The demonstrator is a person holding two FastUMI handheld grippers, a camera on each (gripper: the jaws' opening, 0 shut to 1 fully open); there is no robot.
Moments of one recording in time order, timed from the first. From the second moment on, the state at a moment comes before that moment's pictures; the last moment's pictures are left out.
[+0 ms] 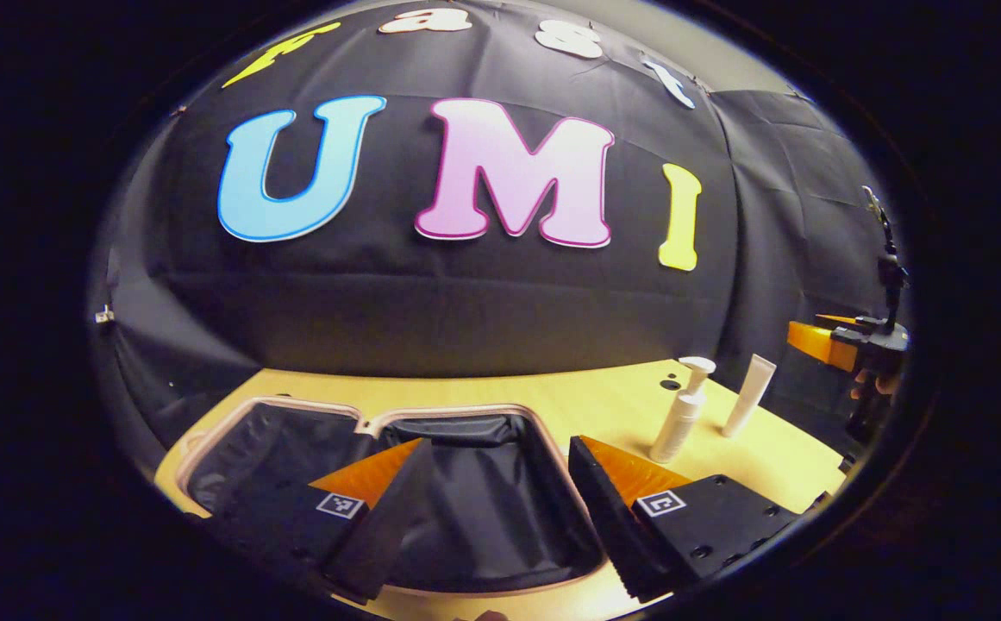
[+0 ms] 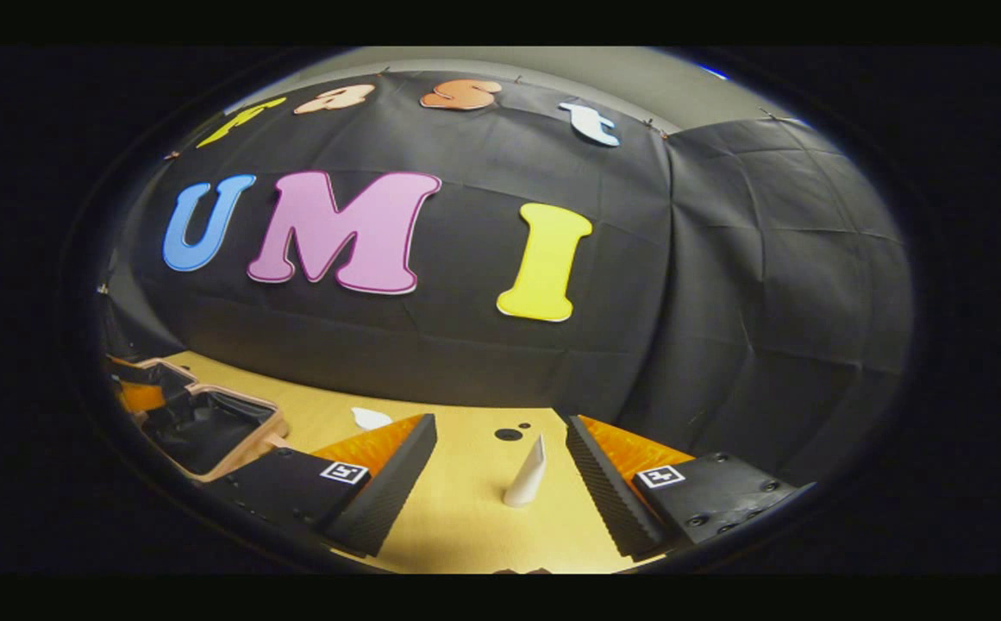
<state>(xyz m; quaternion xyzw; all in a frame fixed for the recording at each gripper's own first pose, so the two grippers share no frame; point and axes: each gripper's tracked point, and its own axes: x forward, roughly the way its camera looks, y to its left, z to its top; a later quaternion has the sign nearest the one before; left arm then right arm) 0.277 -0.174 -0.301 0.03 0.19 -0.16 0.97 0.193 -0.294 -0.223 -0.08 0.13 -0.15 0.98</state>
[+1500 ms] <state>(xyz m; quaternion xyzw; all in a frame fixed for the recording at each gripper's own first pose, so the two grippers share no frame) 0.368 -0.401 -0.452 0.04 0.27 -0.25 0.93 0.242 -0.358 -0.377 -0.02 0.20 -0.19 0.96</state>
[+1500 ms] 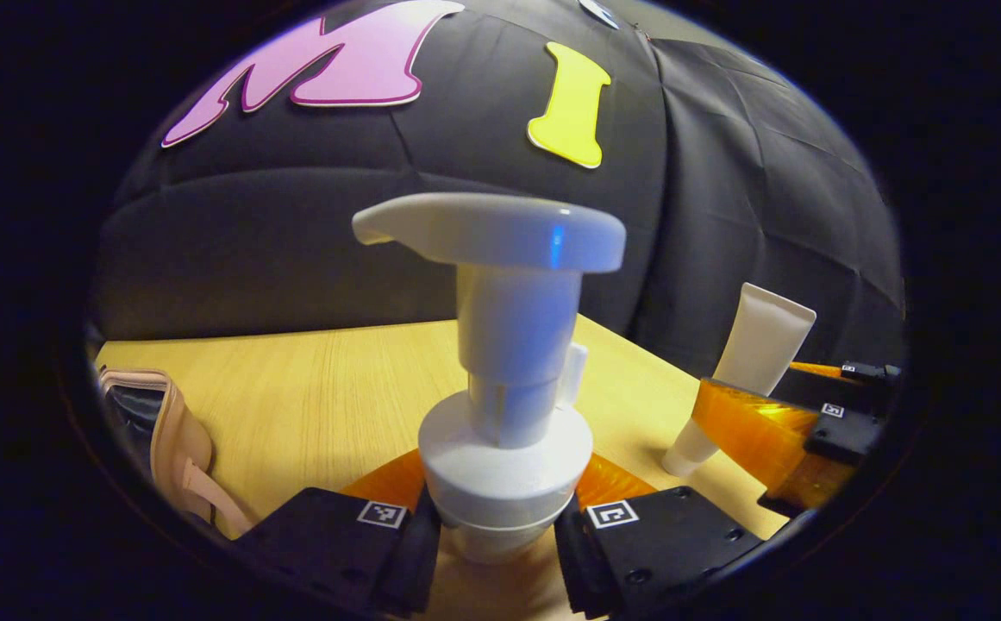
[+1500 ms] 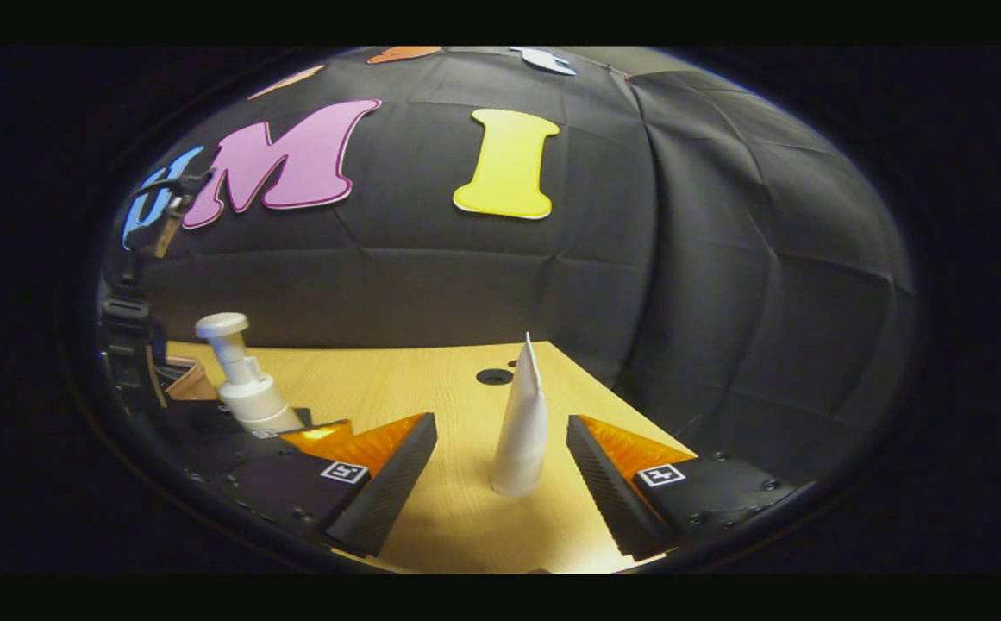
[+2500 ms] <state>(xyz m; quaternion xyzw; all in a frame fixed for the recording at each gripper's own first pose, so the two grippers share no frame) 0.271 -0.250 -0.306 -0.09 0.23 -0.20 0.95 0.208 -0.342 -0.366 -0.07 0.24 -0.19 0.95</state>
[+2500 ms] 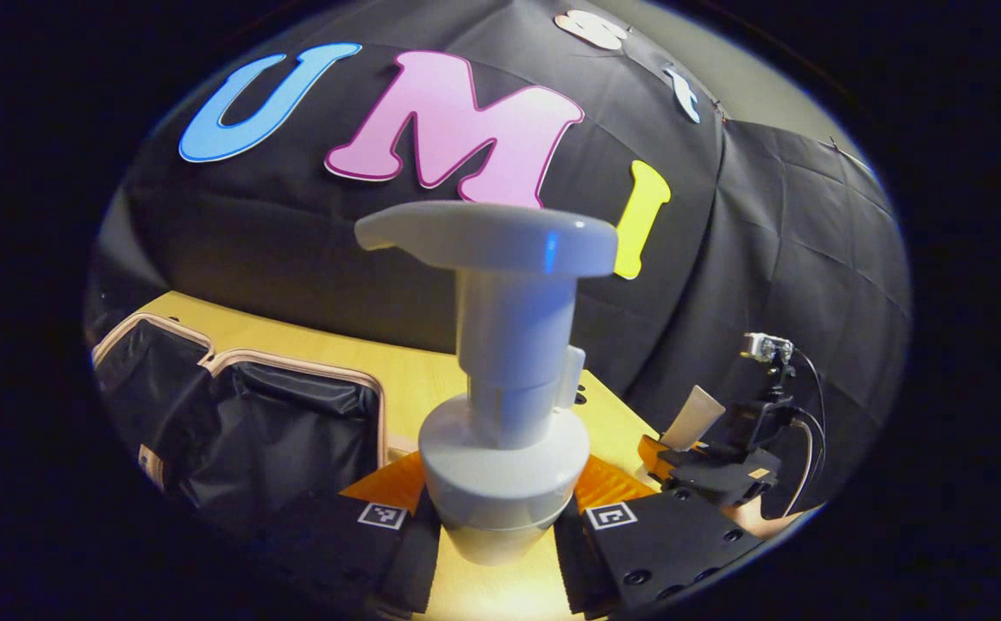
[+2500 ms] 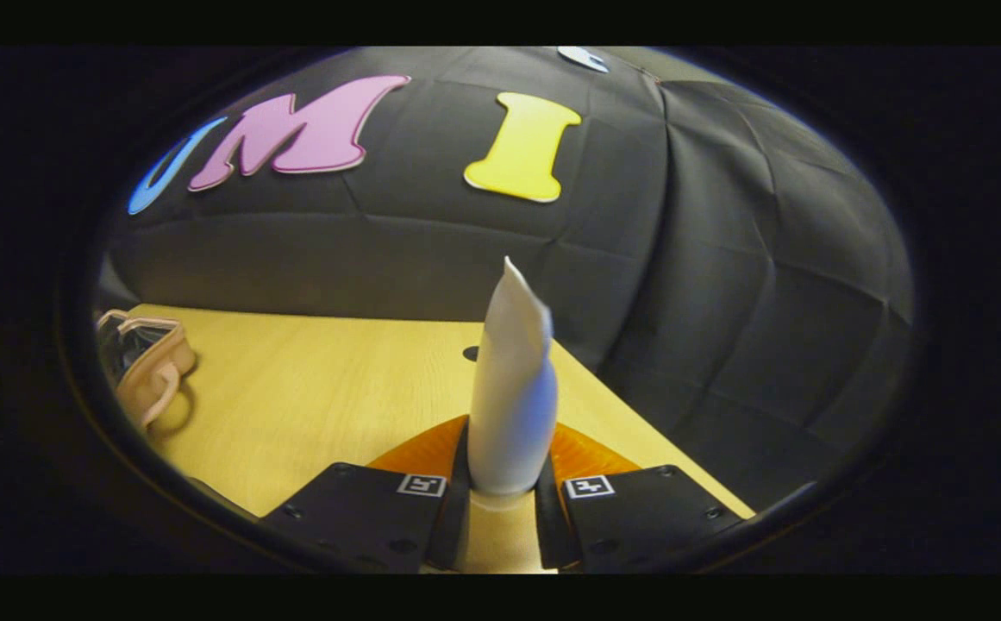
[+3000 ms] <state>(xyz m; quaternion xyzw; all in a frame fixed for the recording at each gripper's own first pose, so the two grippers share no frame) 0.250 -0.090 -0.276 -0.08 0.23 -0.12 0.96 0.159 -0.145 -0.247 -0.07 0.17 -0.05 0.98</state>
